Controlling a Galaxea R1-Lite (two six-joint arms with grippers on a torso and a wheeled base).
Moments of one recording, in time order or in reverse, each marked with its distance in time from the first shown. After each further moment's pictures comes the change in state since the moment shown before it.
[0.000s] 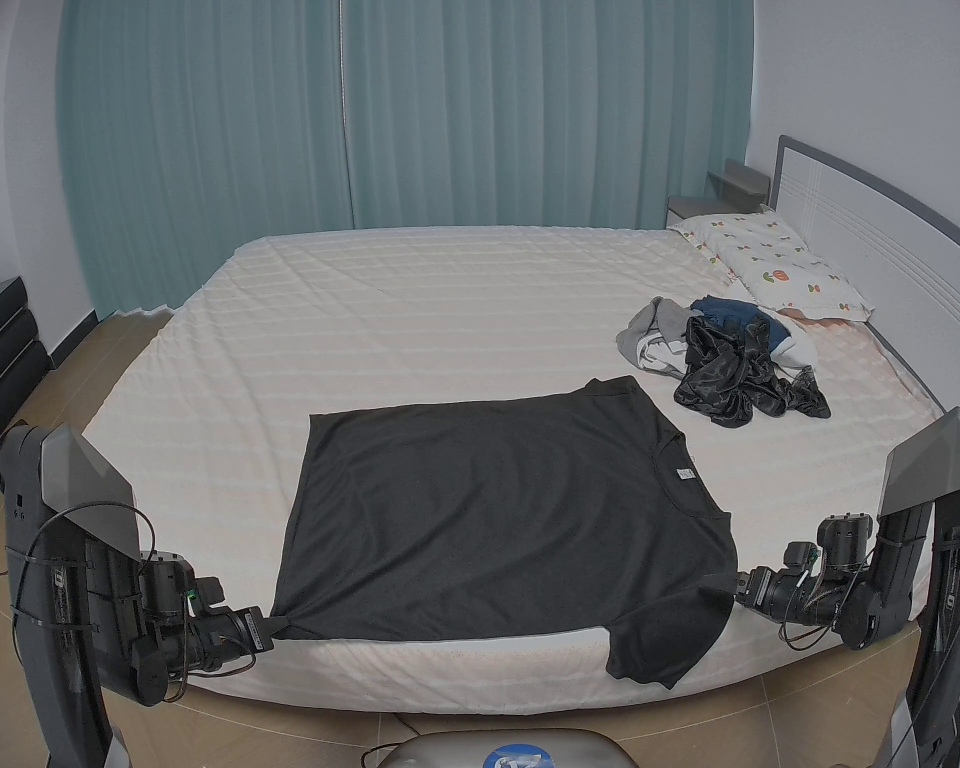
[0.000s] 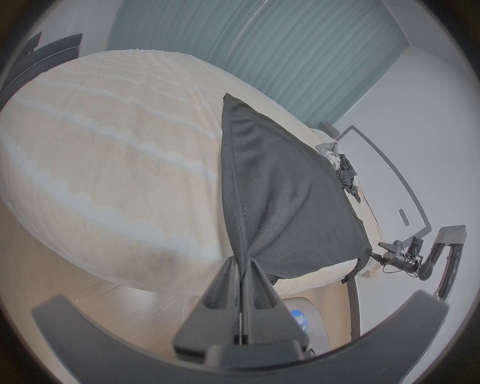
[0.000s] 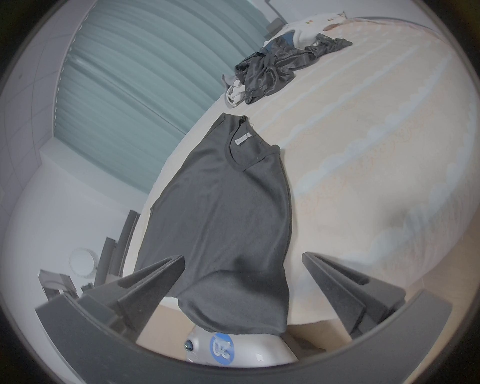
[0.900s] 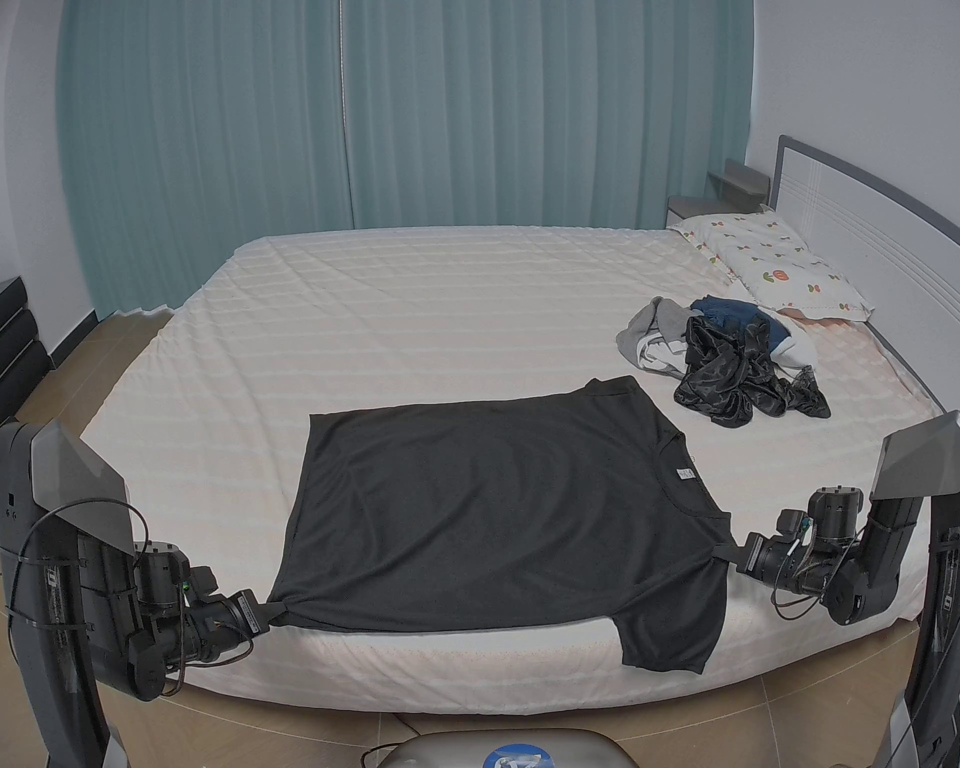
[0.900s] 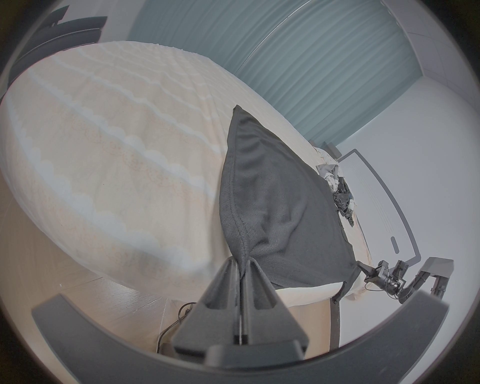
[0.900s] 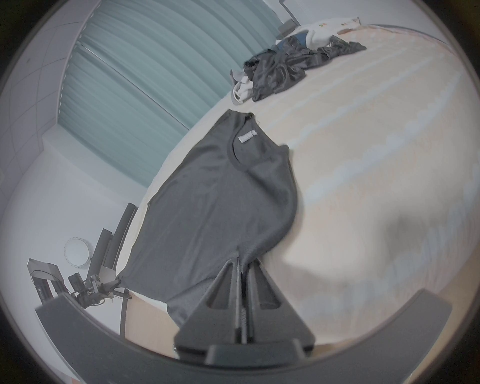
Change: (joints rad) left arm 0.006 -0.026 -0.023 -0.001 -0.006 -0.127; right arm 0.010 0.007 -0.218 0.075 -0.034 0.006
